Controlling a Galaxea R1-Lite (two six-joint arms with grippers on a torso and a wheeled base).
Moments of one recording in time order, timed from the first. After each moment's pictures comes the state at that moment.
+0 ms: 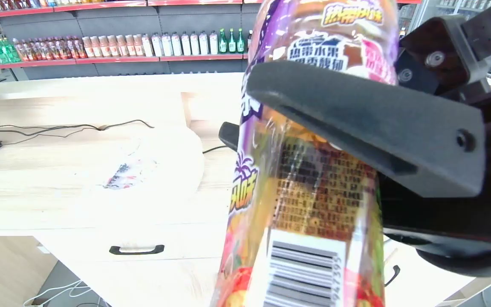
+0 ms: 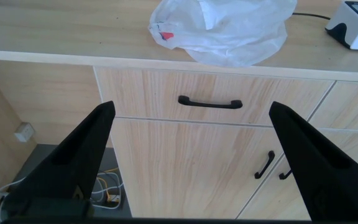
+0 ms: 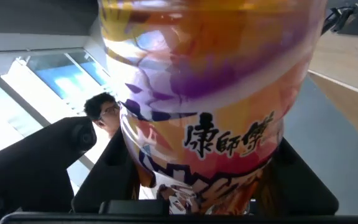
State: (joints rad) left arm 0.00 0.00 0.00 -0.01 0.04 0.01; right arm 0.99 1.56 -0.79 -1.28 0.51 0.99
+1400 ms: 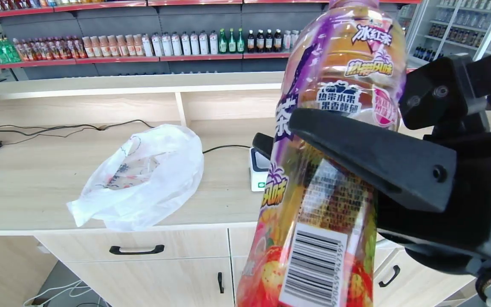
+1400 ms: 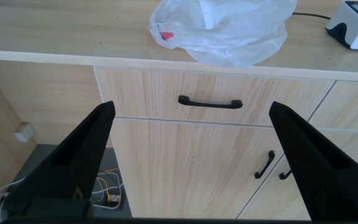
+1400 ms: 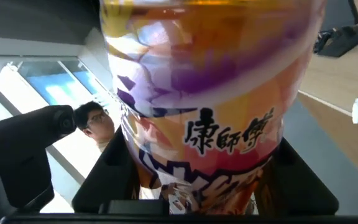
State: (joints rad) left arm 0.00 0.00 0.00 -0.01 0.04 0.01; right arm 0.91 1.59 -0.66 -1.50 0.52 0.94
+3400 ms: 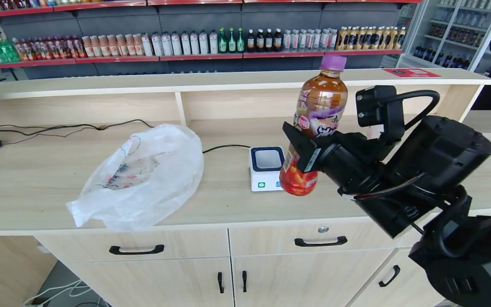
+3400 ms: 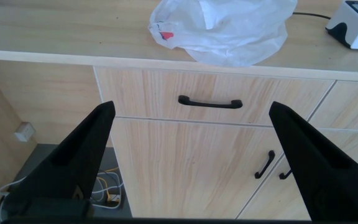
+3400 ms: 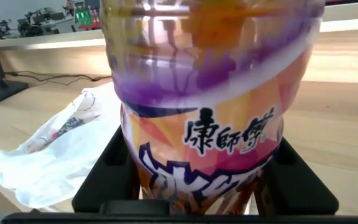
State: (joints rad) left arm 0.00 0.00 0.00 -0.01 0.04 0.01; right arm 0.70 1.79 -0.81 -1.24 -0.25 0.03
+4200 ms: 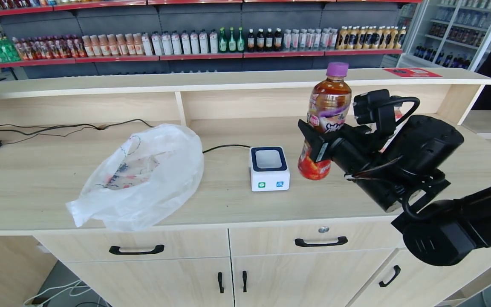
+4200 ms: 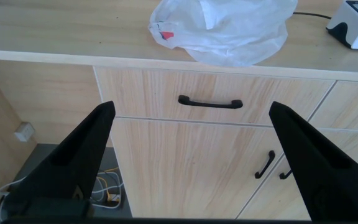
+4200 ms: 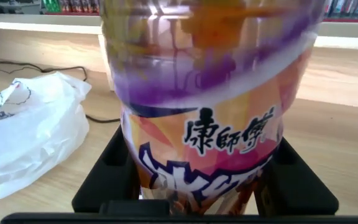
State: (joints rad) left arm 0.00 0.00 0.00 -0.01 0.04 0.01; right arm 0.52 1.90 -0.87 -1.33 -0.11 -0.08
